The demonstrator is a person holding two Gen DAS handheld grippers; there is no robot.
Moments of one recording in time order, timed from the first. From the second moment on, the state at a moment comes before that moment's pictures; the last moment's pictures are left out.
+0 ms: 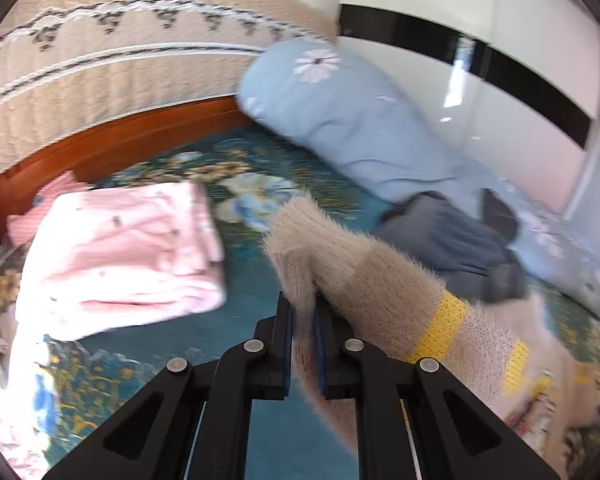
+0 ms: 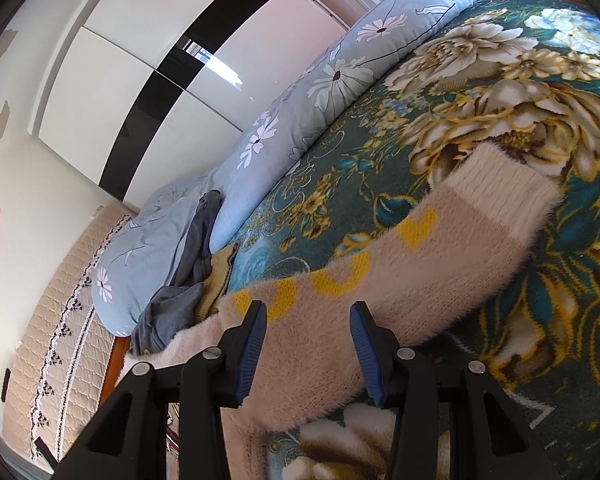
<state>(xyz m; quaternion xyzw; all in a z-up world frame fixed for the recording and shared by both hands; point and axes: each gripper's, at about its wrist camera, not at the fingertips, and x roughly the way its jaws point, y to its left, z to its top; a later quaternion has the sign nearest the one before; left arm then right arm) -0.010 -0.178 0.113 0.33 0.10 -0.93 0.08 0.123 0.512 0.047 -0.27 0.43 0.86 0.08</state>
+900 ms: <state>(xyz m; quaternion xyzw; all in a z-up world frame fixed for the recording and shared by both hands) 0.024 -0.155 0.126 0.39 0.13 -0.91 0.08 0.158 0.566 0.041 -0.21 0.49 0.83 0.16</state>
